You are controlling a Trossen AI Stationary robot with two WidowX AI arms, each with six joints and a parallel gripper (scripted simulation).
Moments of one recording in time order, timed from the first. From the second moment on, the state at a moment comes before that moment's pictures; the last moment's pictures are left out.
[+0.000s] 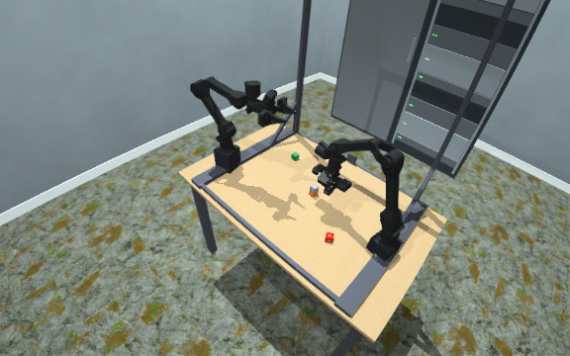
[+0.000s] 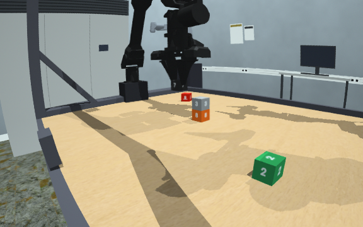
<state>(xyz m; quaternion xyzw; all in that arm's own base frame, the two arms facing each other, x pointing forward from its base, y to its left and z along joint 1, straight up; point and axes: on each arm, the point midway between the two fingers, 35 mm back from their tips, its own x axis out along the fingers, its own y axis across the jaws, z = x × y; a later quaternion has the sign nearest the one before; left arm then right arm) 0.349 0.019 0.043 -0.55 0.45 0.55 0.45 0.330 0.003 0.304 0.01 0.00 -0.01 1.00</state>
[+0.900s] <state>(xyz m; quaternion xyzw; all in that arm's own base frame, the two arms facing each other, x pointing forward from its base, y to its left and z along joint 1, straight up) 0.349 0.019 0.043 -0.55 0.45 0.55 0.45 0.400 0.080 0.027 0.02 0.19 -0.10 0.98</state>
